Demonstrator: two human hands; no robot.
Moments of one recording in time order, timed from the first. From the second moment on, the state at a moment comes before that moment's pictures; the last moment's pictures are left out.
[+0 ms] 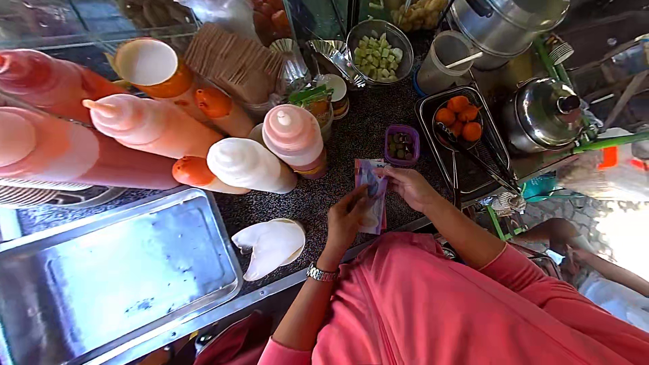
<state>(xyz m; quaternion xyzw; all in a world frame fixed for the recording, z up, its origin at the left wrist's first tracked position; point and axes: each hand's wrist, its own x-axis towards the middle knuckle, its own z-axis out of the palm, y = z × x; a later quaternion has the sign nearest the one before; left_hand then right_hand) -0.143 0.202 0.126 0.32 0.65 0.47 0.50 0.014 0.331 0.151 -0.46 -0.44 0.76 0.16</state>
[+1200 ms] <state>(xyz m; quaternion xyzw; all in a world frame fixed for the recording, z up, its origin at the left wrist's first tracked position) -0.167 0.385 0.095 0.56 0.72 0.13 0.38 0.037 0.397 0.105 -0.45 -0.85 0.28 -0.04</state>
